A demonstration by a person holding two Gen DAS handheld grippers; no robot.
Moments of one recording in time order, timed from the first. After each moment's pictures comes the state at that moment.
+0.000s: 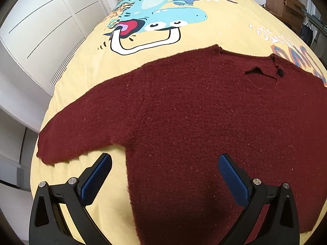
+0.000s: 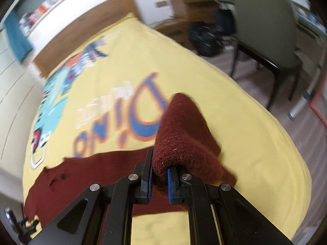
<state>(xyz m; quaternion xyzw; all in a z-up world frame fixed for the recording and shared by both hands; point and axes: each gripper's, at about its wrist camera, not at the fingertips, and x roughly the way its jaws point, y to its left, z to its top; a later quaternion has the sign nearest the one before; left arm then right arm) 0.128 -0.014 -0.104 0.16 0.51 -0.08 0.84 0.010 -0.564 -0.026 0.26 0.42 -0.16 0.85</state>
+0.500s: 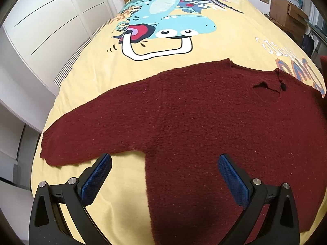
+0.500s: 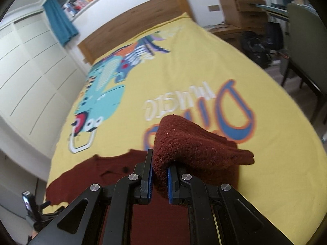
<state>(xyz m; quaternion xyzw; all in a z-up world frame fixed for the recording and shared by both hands) 0.135 0.016 -0.083 0.13 0.50 -0.07 0.85 0.074 -0.424 0.023 0.26 0.40 -0.02 0.88</state>
